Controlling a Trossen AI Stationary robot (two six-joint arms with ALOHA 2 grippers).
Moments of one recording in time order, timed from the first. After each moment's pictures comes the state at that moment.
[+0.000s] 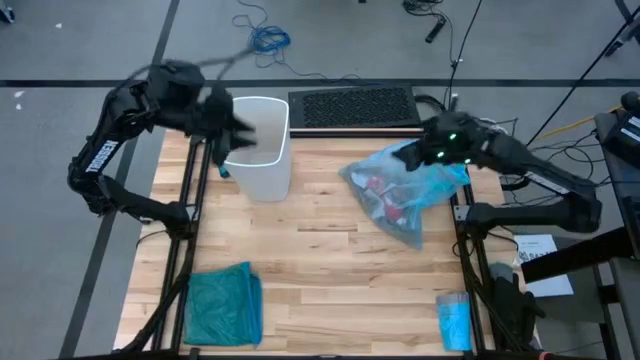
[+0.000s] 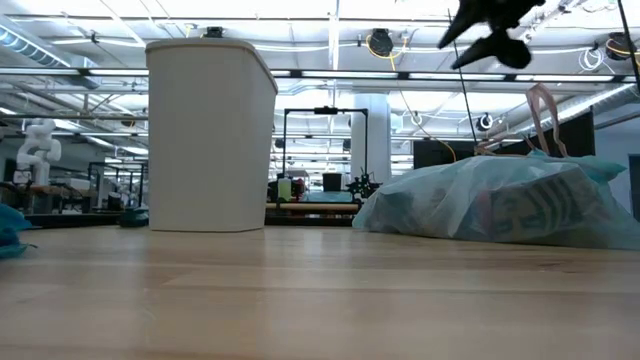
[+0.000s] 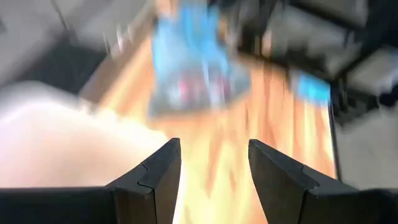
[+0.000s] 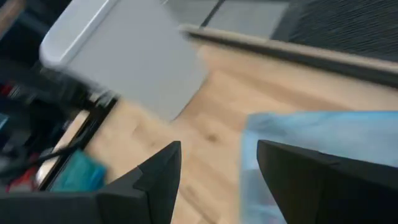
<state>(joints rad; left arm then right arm) 0.52 1.27 1.93 -1.36 0.37 0.00 -0.43 0.96 1.08 -0.71 -0.03 0.68</state>
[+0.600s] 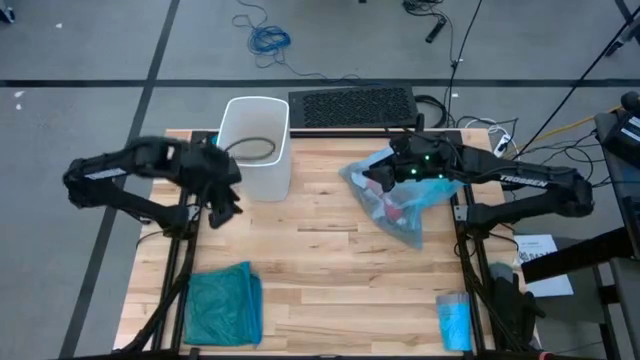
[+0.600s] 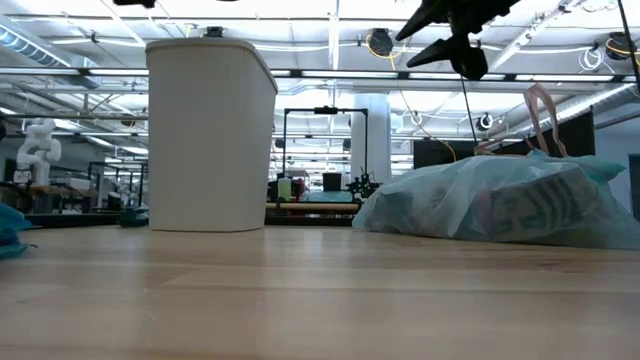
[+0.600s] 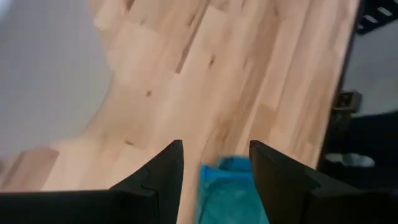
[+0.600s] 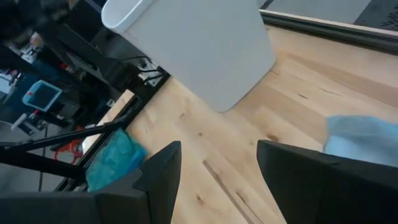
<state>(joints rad) -0.01 1.09 1.44 -1.37 0.09 -0.47 -0.25 1.07 1.00 -0.41 -0.03 0.71</state>
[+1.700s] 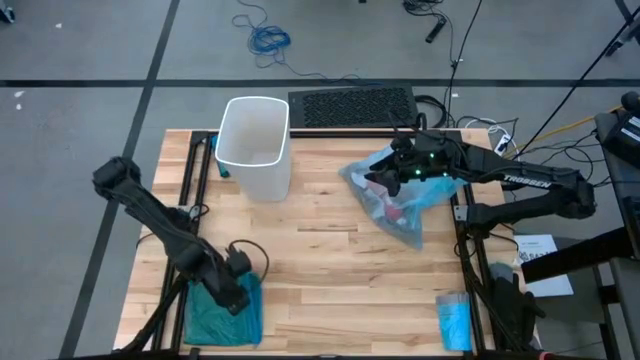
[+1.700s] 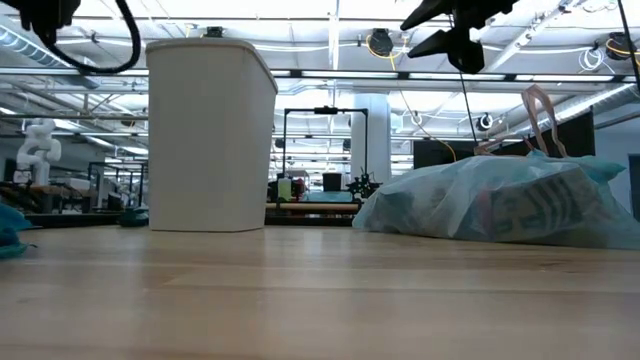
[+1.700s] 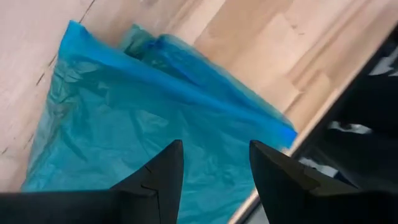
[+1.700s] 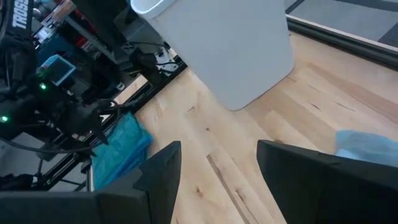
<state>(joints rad) -0.73 1.35 0.95 -0.83 0.03 -1.43 -0.27 1.05 1.00 -0.41 -0.11 0.58</state>
